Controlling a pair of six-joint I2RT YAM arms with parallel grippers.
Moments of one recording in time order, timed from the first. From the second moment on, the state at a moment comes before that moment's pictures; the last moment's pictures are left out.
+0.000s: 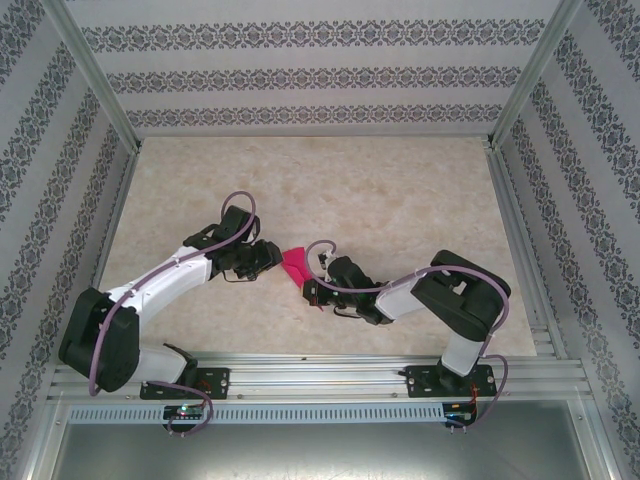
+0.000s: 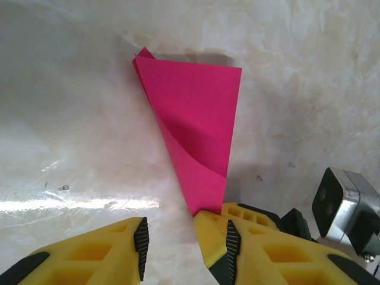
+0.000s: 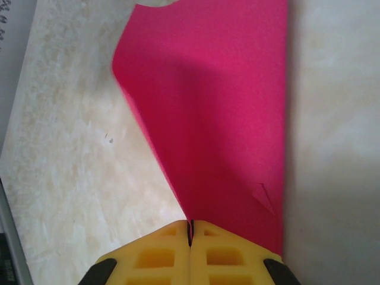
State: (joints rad) left arm -0.44 1.36 0.84 -0.51 0.28 -0.90; right arm 0.88 1.77 0.54 0.61 -0.20 0.90
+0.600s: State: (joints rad) left arm -0.44 1.45 0.85 -0.44 0.34 -0.90; right arm 0.83 1.77 0.54 0.69 -0.30 1.01
